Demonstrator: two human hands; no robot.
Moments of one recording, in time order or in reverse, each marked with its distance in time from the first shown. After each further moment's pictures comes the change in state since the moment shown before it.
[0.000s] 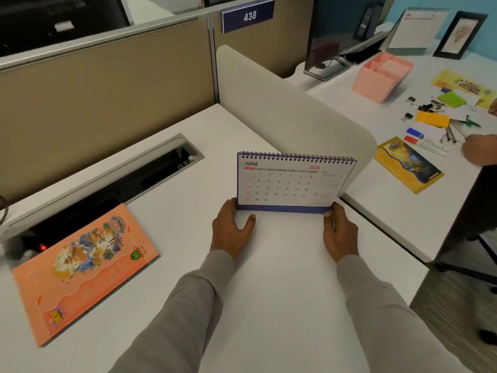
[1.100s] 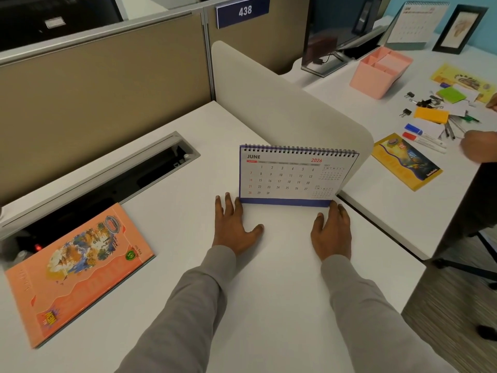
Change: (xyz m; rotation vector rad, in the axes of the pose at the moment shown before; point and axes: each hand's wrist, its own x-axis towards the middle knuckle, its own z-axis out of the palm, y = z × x) left_hand 0.011 -0.008 0.018 0.467 -0.202 0.011; right_hand -0.001 0.009 0.021 -0.296 0.114 0.007
